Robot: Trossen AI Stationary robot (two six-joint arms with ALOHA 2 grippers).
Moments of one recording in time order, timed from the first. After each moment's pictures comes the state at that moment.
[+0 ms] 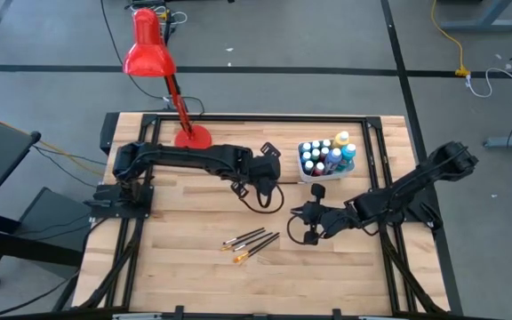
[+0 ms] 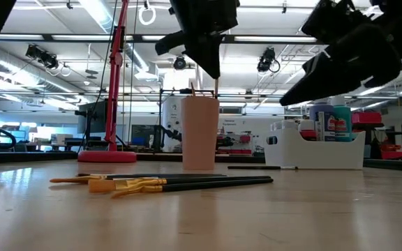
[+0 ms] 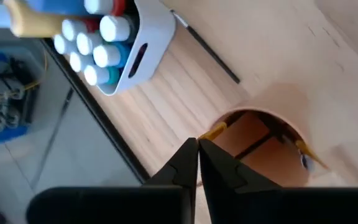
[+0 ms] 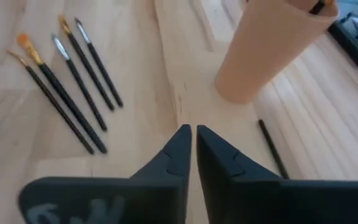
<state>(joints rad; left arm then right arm) 0.00 1.92 1.78 -0.93 -0.41 0.91 0.42 1.37 0.54 0.18 0.61 0.17</state>
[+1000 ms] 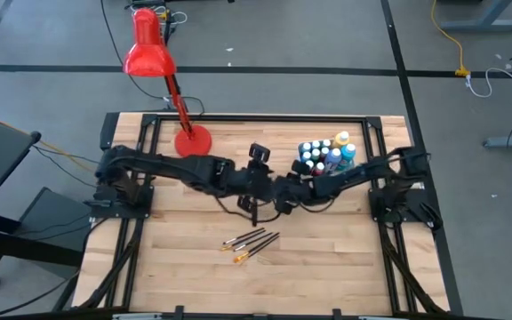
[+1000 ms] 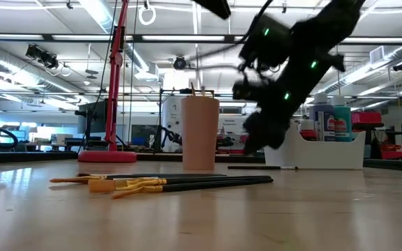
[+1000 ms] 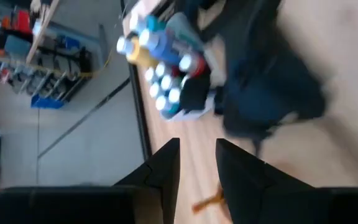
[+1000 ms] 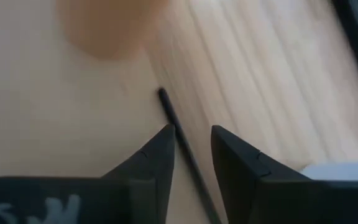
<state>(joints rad) -0.17 1.80 1.84 -0.85 -0.57 0.53 0.05 1.78 0.89 -0.14 0.59 0.17</state>
